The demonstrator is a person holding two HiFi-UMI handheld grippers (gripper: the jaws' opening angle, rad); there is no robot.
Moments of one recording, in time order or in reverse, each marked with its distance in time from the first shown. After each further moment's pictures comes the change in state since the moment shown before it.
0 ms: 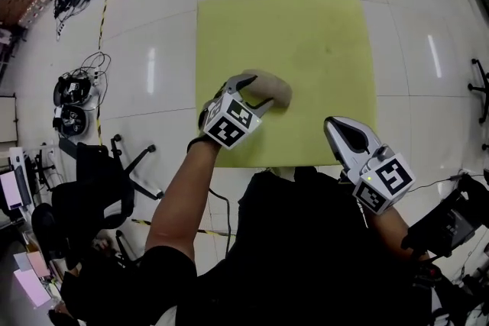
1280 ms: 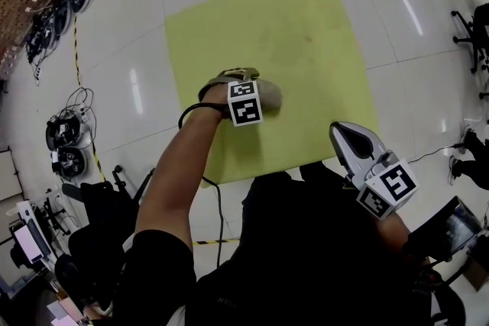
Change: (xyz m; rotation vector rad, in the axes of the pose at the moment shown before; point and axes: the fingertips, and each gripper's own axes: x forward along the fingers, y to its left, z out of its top) left arm 0.104 -0.005 -0.071 0.645 0.417 -0.381; right arm -0.012 -0.013 -0.024 0.102 -0.010 -0.230
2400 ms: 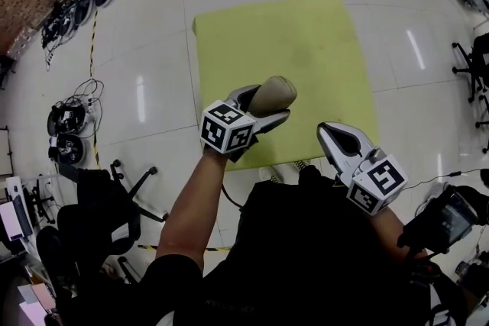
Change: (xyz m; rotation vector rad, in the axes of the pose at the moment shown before) left arm -0.179 -0.040 0.073 -0.871 -0.910 0.118; right arm -0.019 0.067 0.013 -0.129 -0.031 0.134
